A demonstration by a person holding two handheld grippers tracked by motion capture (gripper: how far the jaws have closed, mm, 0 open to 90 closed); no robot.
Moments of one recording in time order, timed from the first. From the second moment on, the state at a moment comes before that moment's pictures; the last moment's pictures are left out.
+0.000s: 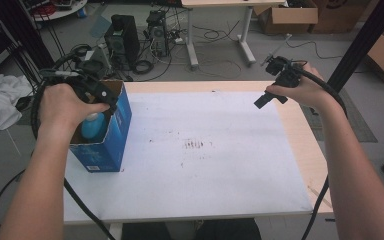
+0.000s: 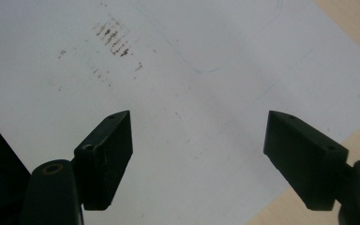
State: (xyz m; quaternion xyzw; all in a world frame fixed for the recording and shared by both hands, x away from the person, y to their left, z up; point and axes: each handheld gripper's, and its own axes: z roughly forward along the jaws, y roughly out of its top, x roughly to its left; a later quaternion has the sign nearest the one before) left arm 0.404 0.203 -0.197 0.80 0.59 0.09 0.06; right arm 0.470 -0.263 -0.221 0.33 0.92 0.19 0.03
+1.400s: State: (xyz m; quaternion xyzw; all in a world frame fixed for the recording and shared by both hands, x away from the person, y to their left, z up) left arm 0.358 0.023 -0.240 0.97 0.22 0.04 0.07; right arm 0.462 -0.258 -0.213 0.33 0.93 0.17 0.03
